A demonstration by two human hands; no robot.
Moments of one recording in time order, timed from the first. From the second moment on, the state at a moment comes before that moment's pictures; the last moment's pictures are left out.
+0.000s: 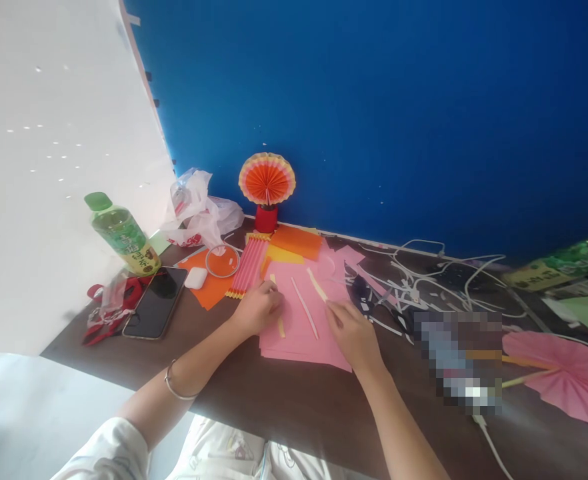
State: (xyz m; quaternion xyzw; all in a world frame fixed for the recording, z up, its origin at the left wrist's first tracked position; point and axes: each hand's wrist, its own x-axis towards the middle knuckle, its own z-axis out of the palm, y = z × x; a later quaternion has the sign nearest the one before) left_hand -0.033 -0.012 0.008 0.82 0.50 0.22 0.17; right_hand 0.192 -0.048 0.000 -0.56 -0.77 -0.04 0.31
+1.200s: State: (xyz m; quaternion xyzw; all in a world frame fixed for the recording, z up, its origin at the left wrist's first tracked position) left_hand -0.058 0.012 0.002 0.75 0.51 0.41 0.08; right_hand 0.188 -0.044 0.007 -0.57 -0.69 0.00 0.44
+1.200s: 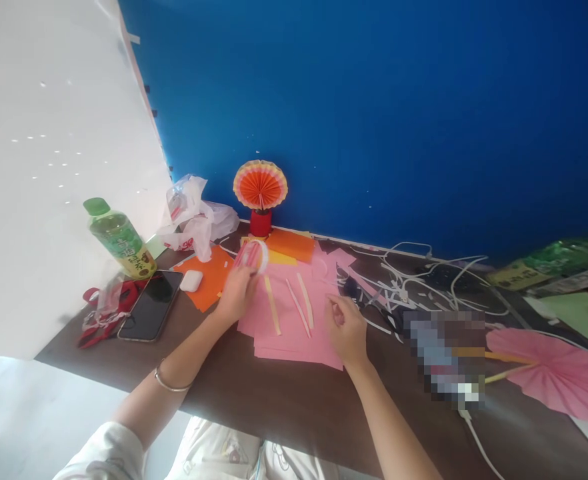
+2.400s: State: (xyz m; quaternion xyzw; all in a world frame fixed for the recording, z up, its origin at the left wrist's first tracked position) left_hand -0.018 -0.035 0.025 0.74 0.26 0.31 0.53; right_hand 0.166 -0.054 0.014 -0.58 -0.66 0.09 0.47
